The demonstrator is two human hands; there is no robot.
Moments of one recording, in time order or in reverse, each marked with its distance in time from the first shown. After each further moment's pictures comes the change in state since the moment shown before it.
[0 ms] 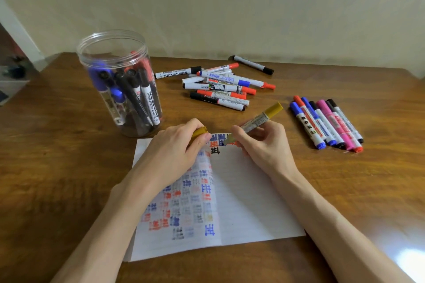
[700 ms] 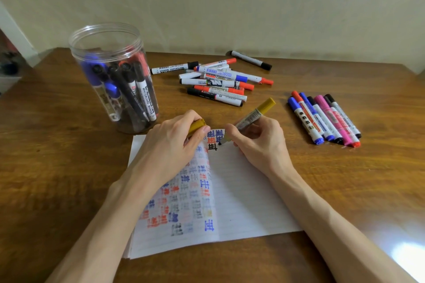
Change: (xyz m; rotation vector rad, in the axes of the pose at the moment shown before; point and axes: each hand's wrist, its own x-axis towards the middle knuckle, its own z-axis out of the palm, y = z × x) left_hand 0.001 0.003 0.003 0.020 0.113 0.047; right_hand -0.002 0.001 0.003 -0.156 0.024 -0.076
